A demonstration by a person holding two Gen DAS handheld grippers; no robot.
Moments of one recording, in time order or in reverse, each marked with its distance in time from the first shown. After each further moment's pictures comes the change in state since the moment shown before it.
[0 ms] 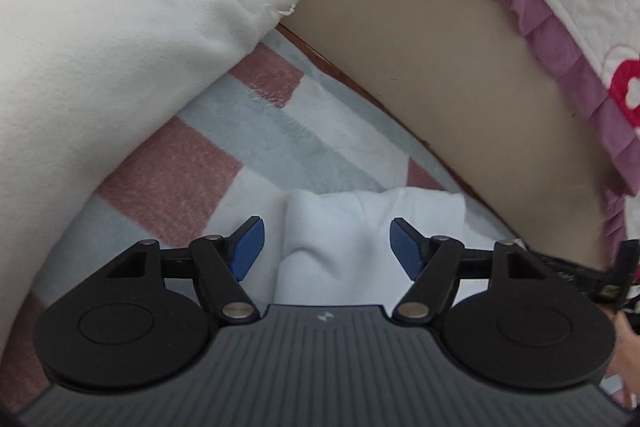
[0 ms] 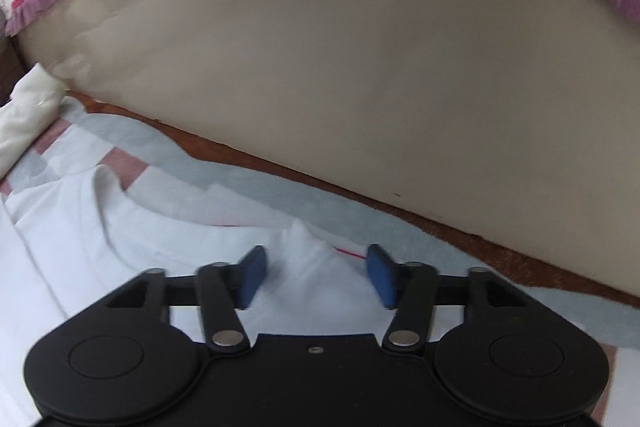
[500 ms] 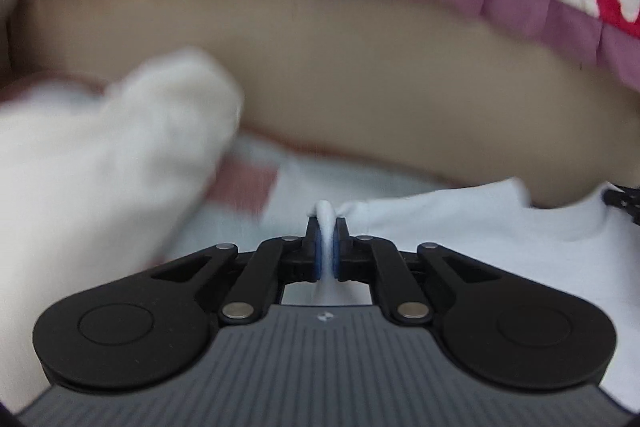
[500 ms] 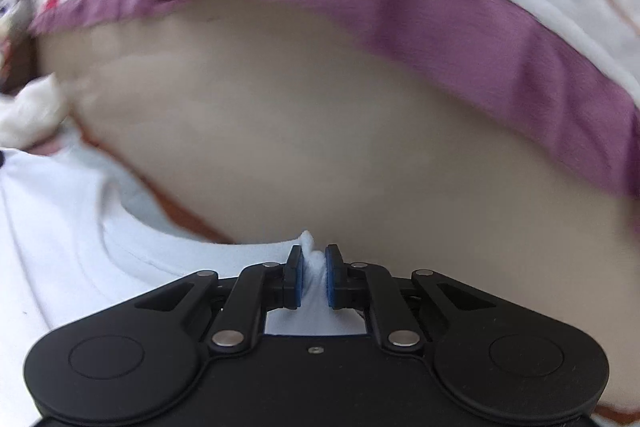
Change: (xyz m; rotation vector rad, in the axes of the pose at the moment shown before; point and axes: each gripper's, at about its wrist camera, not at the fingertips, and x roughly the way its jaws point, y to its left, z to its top) left arm 0.020 -0.094 0.008 0.443 -0.218 0.278; right arm -0.030 0.003 0.004 -0.206 -0.299 -0.138
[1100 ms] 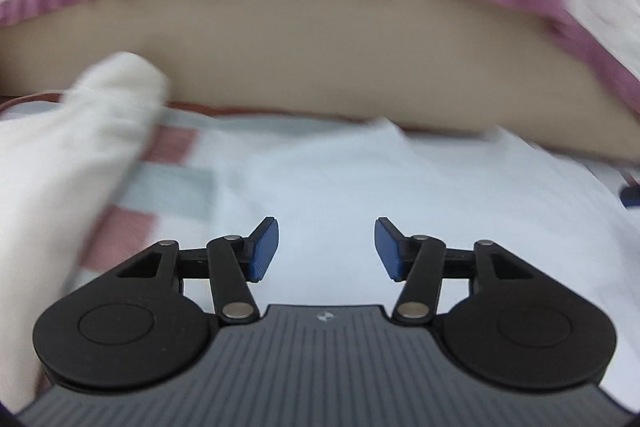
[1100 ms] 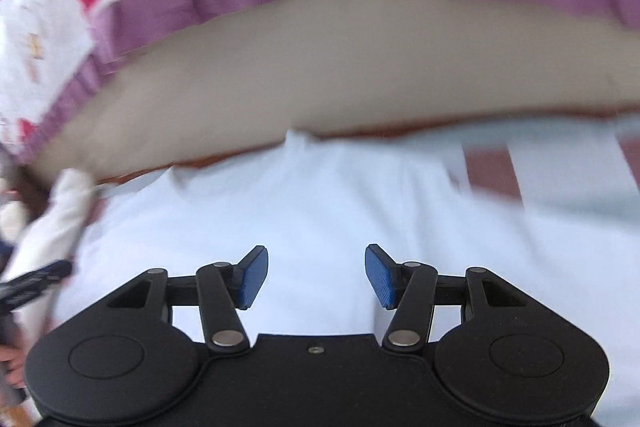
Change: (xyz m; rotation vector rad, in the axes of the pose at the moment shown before) left arm -0.072 -0.058 -0.049 0.146 0.126 -0.155; right arm -0.145 -0.055 -0.074 0.639 0.217 0.159
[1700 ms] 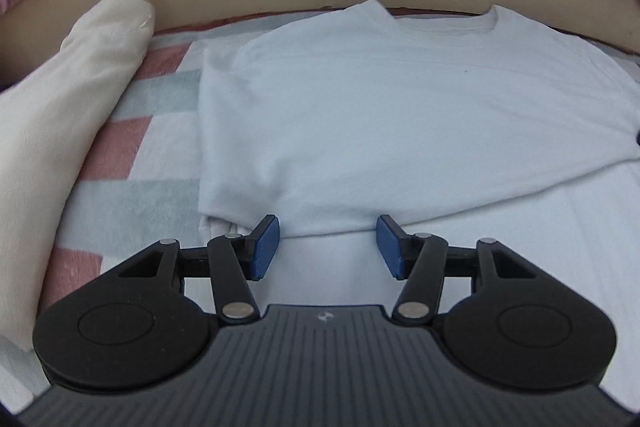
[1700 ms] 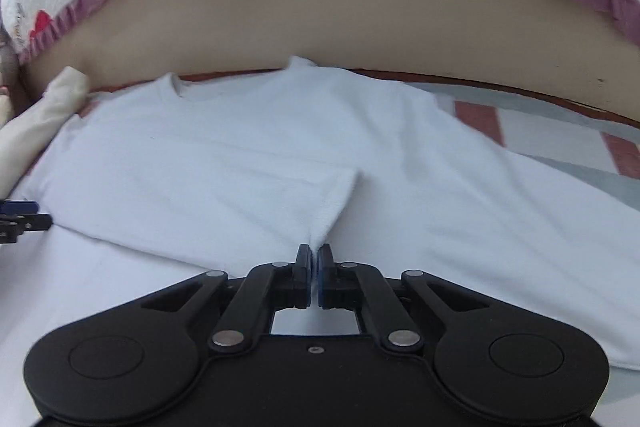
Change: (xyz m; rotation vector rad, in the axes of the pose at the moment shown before) left arm 0.005 -0.023 -0.049 0.086 0.187 0.110; right arm 0.019 0.000 -0.076 -0.212 0.023 -0.148
